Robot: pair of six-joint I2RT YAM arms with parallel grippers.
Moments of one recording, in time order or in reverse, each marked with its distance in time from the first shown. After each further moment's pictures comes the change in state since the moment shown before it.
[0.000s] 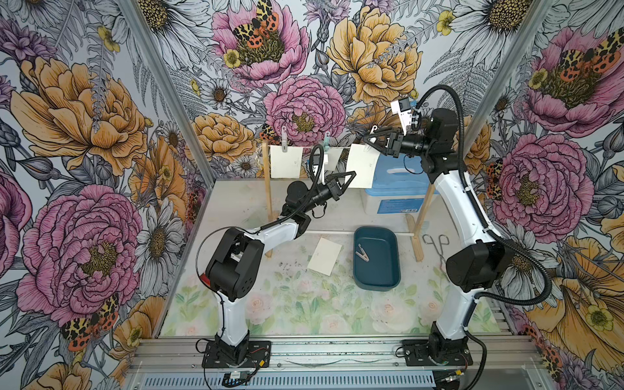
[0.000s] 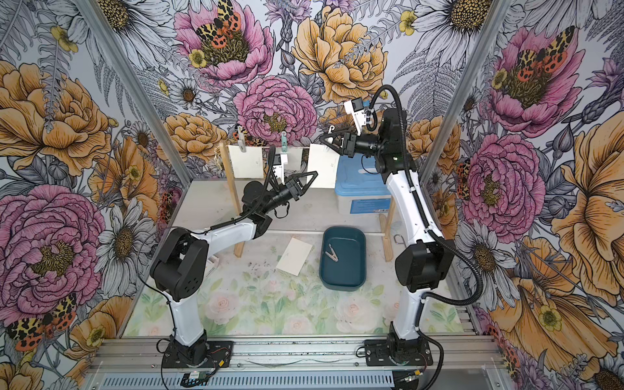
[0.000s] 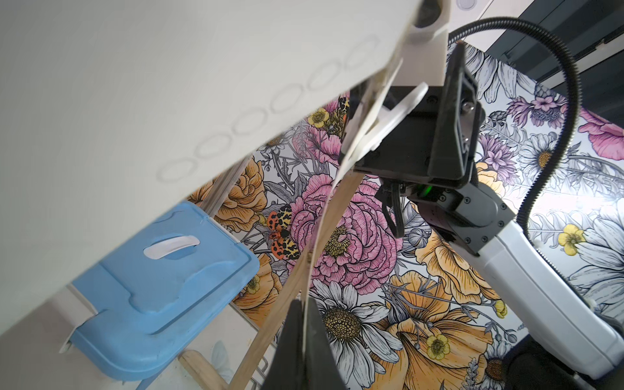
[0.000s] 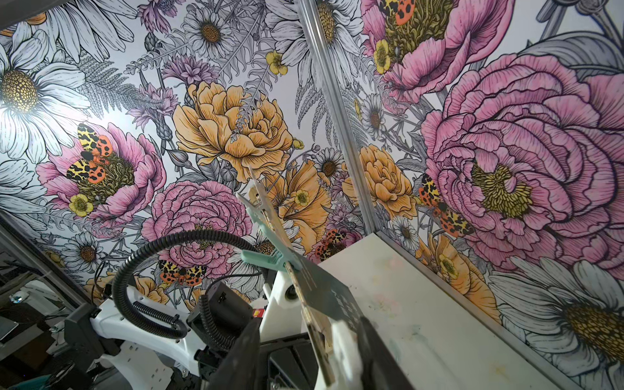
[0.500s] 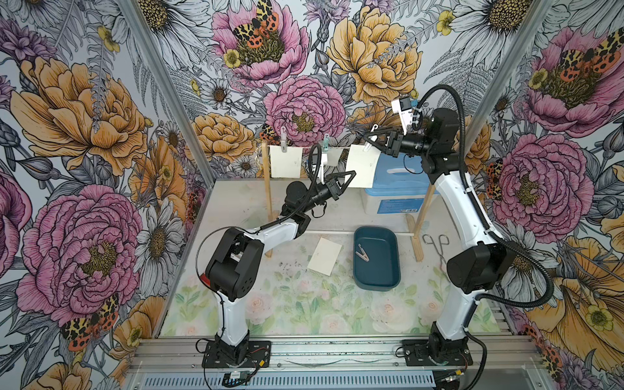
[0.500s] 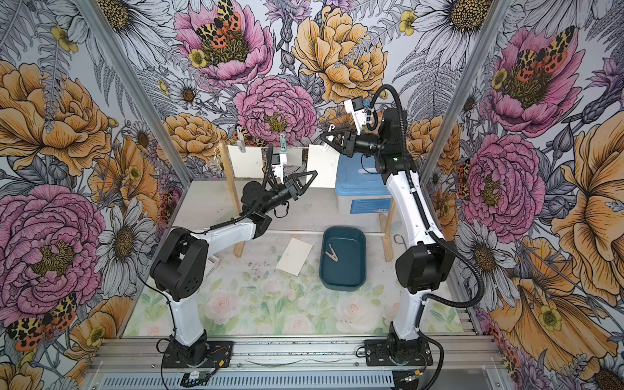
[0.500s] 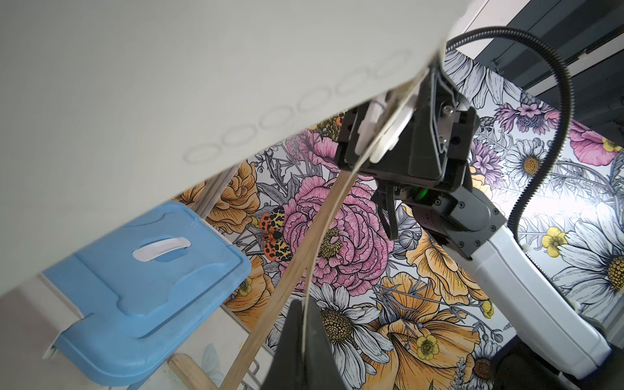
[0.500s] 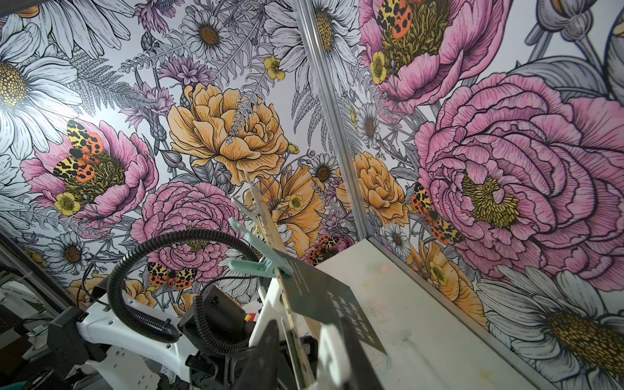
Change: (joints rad) left arm 0.000 0.000 0.000 0.018 0.011 -0.026; right arm 0.010 -0.021 -0.011 0.010 0.033 -0.020
